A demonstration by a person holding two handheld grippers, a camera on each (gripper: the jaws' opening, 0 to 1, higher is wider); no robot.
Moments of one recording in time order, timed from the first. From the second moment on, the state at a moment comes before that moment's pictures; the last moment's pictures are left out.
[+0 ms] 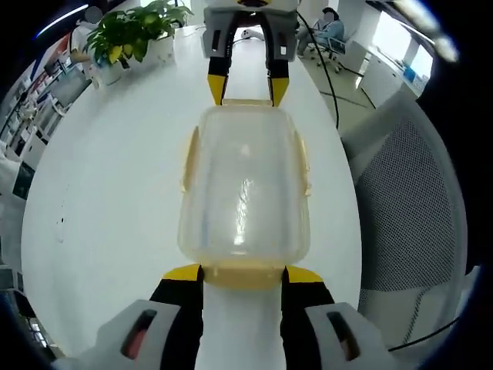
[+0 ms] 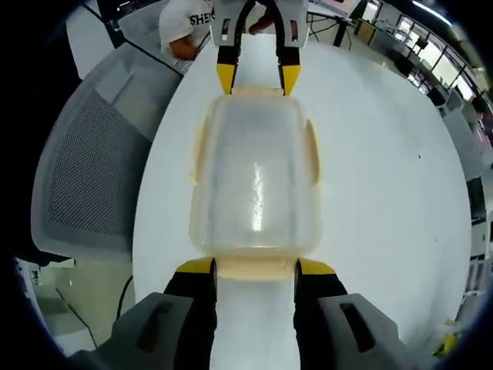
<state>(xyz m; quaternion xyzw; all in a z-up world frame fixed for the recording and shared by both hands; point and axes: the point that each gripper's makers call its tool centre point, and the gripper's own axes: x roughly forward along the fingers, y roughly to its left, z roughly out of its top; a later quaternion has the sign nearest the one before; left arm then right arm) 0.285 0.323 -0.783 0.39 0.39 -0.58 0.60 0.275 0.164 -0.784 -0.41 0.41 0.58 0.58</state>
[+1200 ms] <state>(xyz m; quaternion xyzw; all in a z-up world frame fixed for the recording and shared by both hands) 0.283 0.323 -0.791 0.39 0.39 -0.58 0.60 0.273 0.163 -0.793 -0.40 0.38 0.59 0.59</state>
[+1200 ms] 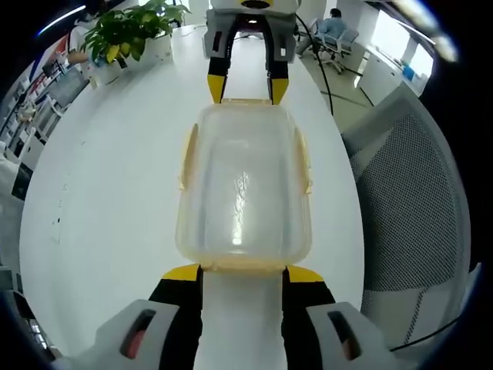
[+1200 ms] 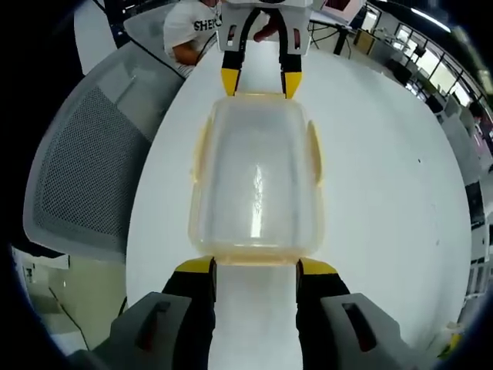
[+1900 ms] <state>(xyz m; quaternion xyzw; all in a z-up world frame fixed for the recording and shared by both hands) 0.283 0.348 -0.775 0.17 0.44 -0.50 0.73 0.278 0.145 -0.765 -0.17 0.41 0.51 0.73</state>
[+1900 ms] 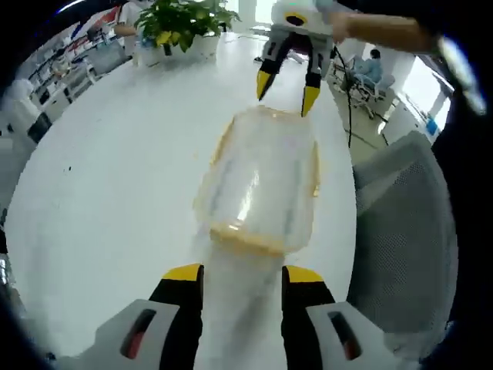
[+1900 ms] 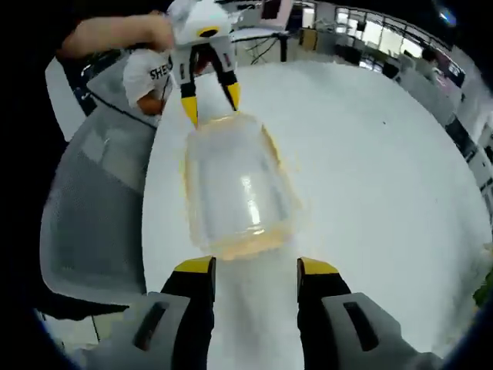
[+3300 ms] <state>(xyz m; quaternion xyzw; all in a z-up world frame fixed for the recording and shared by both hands) 0.289 0.319 -0.789 -0.11 0.48 -0.30 0.82 0.274 0.176 -0.775 0.07 0.46 0.33 0.82</state>
